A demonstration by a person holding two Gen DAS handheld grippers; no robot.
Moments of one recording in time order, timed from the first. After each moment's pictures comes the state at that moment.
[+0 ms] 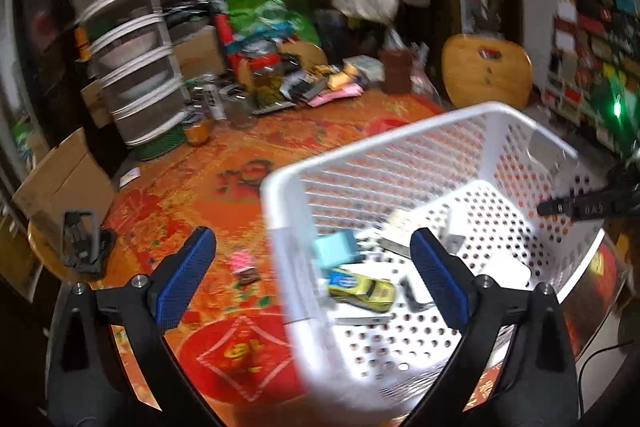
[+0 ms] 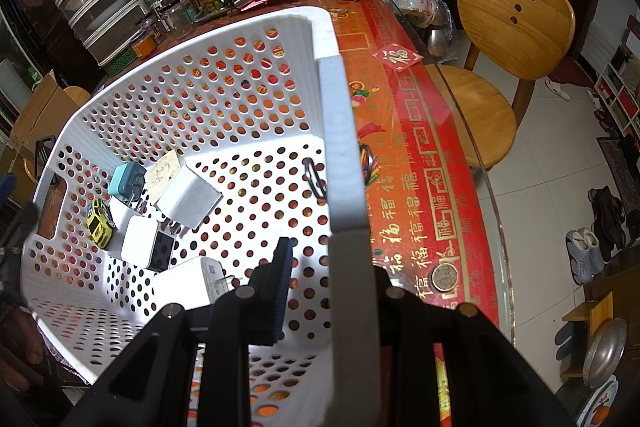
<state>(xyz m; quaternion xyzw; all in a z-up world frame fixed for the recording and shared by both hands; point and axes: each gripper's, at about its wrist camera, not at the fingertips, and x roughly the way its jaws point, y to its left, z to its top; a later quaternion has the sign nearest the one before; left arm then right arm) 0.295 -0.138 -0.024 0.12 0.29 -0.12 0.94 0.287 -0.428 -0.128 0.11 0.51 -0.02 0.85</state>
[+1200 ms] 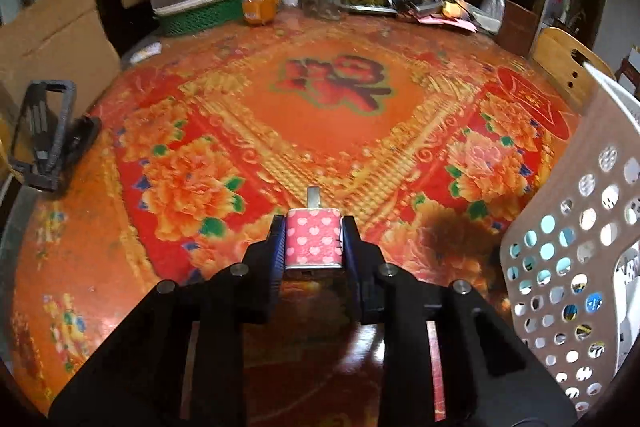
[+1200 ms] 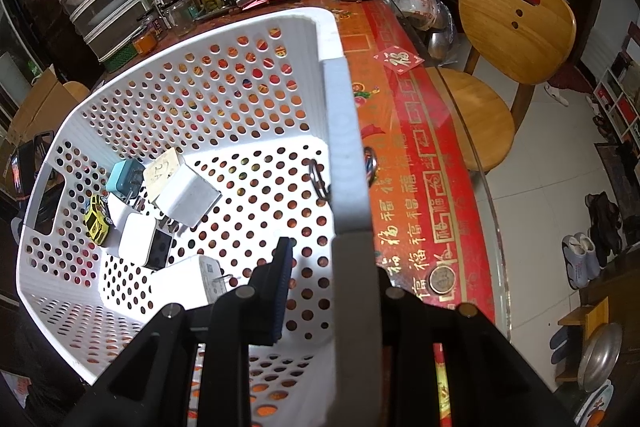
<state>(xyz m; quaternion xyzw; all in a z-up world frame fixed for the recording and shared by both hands) 0.443 -0.039 -0.162 0.03 0.41 -0.03 0.91 0.286 -0.428 -0.127 0.10 0.51 -0.02 0.86</state>
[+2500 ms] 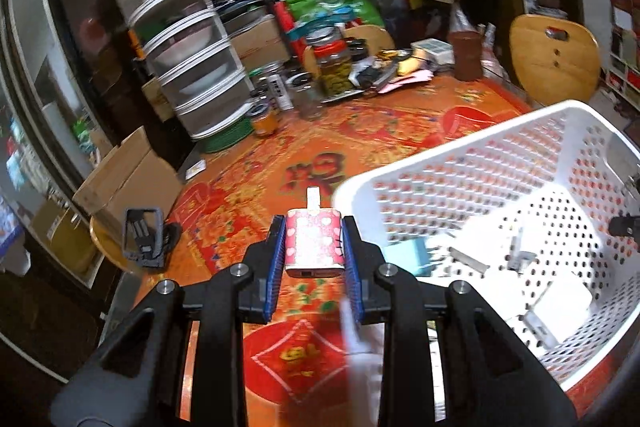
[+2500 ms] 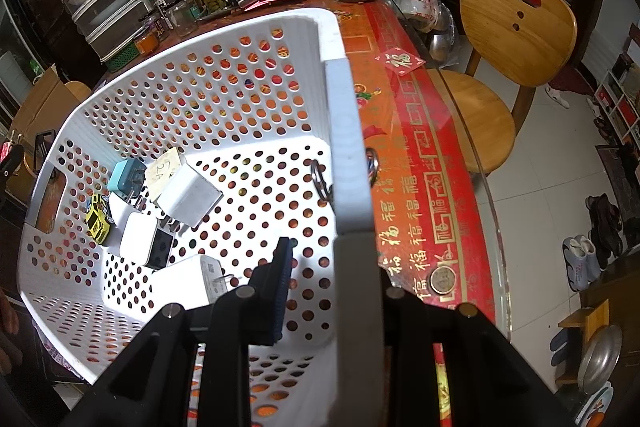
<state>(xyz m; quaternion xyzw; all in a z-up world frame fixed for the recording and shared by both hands) 0.318 -0.185 -0.016 0.19 0.31 0.01 0.93 0.285 -0.428 -0.126 0.10 0.51 -0.01 0.86</state>
